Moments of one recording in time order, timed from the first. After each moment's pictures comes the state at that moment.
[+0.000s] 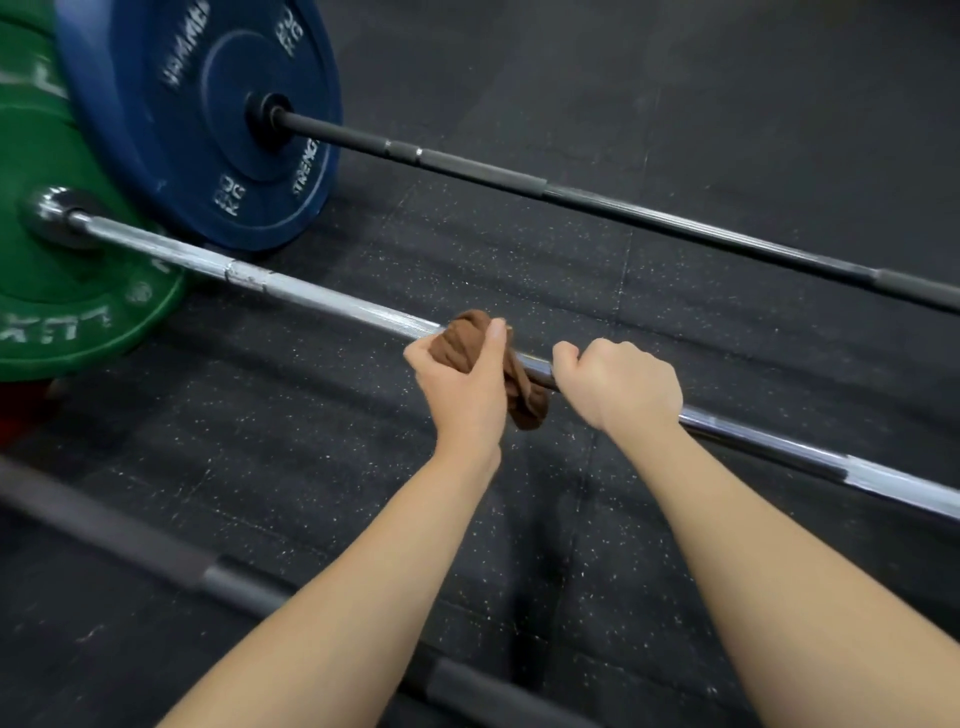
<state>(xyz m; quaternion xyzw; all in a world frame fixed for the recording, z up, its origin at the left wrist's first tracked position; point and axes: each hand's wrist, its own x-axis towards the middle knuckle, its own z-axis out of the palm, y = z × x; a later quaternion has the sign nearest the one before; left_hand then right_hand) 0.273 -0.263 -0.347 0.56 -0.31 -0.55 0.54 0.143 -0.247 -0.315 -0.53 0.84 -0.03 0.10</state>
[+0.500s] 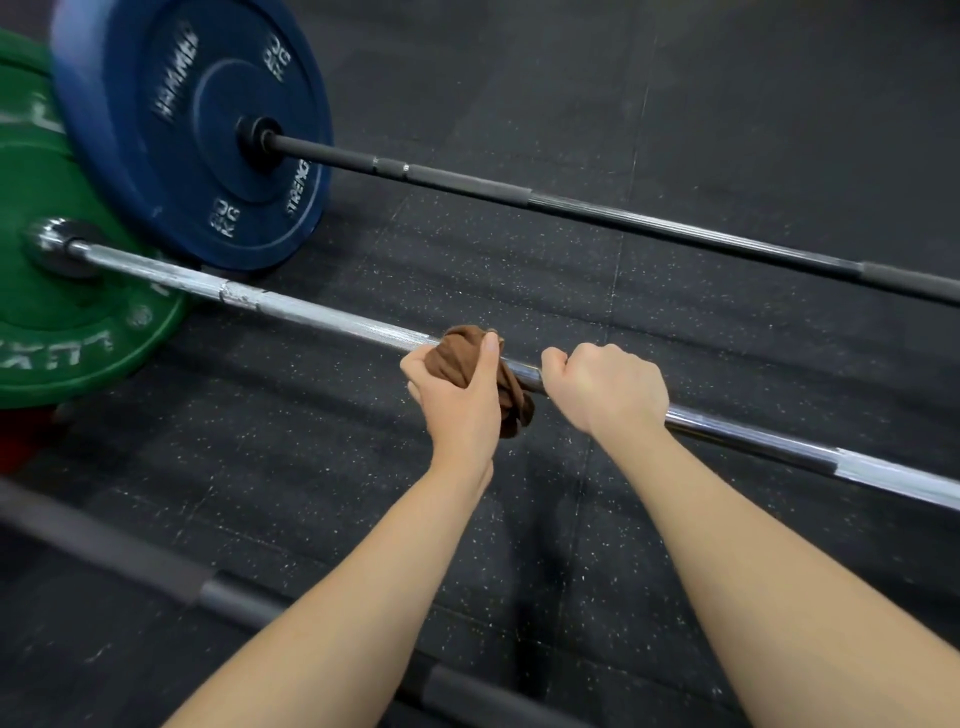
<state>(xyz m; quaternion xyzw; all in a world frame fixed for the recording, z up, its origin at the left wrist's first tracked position) 0.269 -0.260 -0.354 0.57 -0.35 -0.52 0.53 0.142 -0.246 -0.315 -0.54 0.83 -0.04 0.09</state>
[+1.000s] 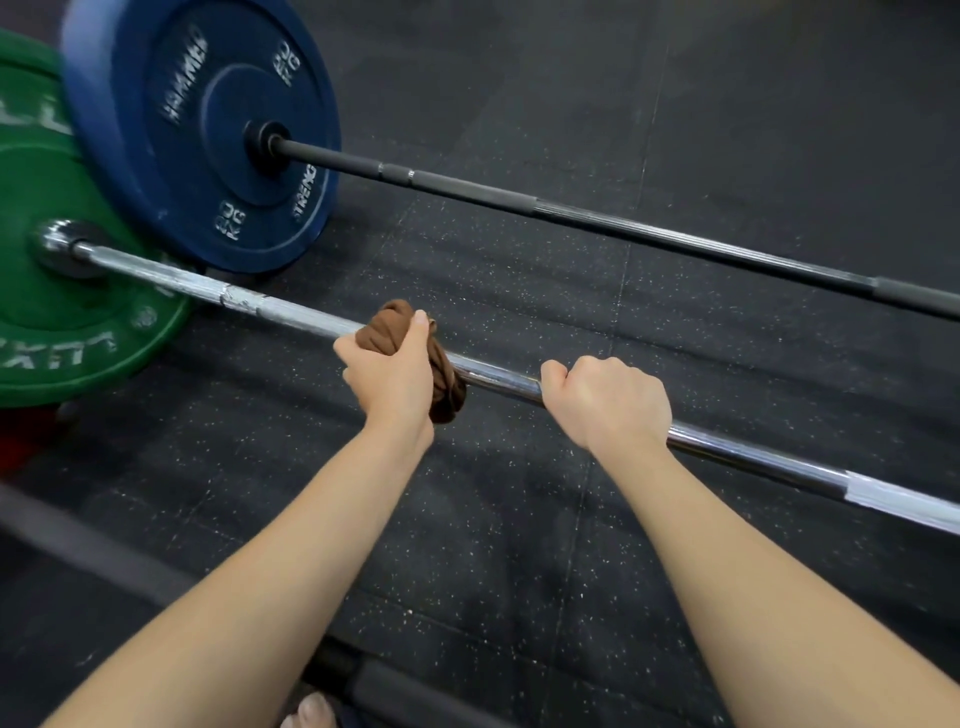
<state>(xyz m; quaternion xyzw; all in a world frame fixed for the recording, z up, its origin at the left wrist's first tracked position) 0.309 -0.313 -0.339 0.61 -0.27 -0.48 0.56 0.139 -0.247 -0.316 -0.55 0.83 -0.03 0.08</state>
